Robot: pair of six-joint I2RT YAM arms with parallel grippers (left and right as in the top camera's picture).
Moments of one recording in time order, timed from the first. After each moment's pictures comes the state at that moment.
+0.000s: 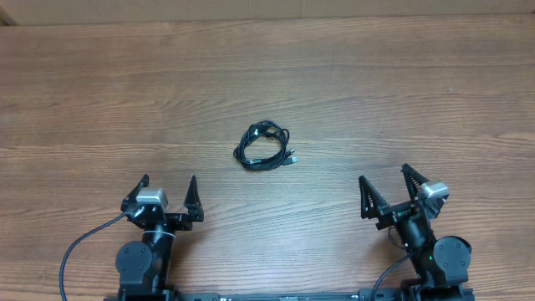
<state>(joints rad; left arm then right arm) 0.00 0.02 0.03 -0.10 0.07 -0.12 0.09 0.01 0.02 0.00 -0.25 0.25</state>
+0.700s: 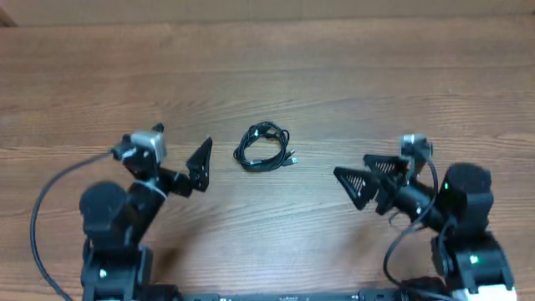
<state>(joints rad) 0.00 0.65 0.60 -0.10 0.40 -0.16 0.09 0.70 0.65 -0.39 -0.71 0.38</state>
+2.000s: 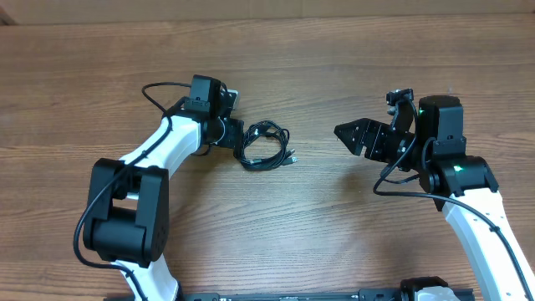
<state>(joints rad) -0.22 1.91 1.19 -0.45 0.19 -0.02 0.09 1.21 0.94 -0.53 -0.59 0.44</state>
